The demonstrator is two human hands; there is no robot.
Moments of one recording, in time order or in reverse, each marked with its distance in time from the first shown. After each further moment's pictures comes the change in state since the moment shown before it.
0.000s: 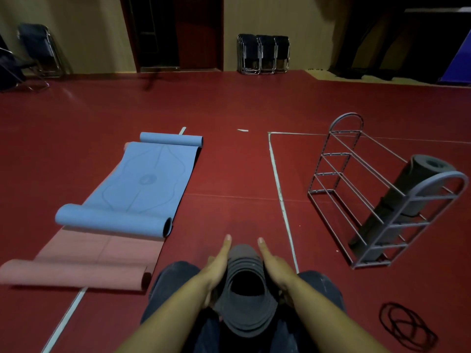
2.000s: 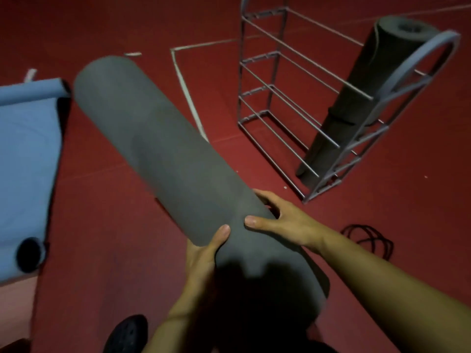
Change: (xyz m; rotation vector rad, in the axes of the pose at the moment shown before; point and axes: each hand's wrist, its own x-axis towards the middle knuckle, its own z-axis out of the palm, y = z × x) left_hand 0.257 0.012 0.213 -0.494 -0.250 0.446; right_hand 0.224 0.096 -0.196 0.221 -0.019 -0.299
